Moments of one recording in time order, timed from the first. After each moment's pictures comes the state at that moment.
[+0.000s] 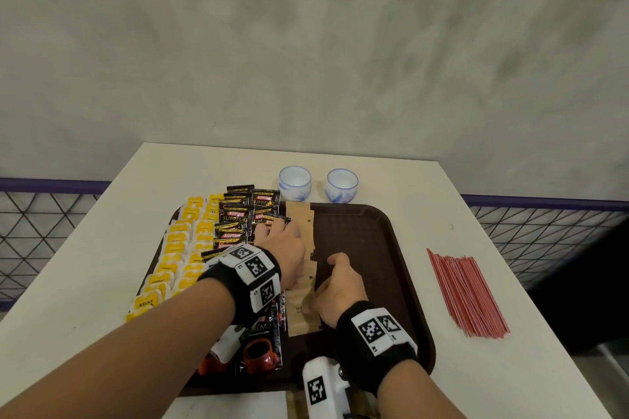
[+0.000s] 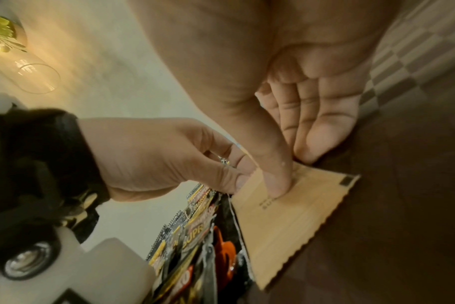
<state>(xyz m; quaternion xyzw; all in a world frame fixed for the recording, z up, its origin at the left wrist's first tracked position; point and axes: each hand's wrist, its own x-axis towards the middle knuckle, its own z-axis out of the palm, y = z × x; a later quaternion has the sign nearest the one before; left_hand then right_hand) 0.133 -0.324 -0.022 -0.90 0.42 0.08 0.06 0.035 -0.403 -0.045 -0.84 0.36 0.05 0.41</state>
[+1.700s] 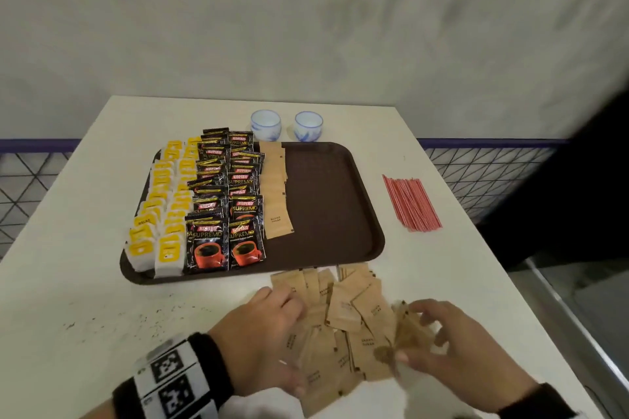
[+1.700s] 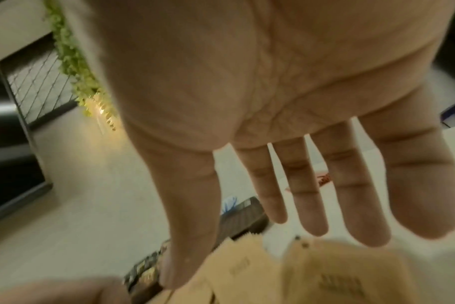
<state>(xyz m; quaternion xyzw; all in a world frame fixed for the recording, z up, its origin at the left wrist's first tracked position) -0.053 -0.195 -0.020 -0.79 0.56 0.22 -0.08 -0.240 -0.394 0.020 -0.88 0.34 0.14 0.29</state>
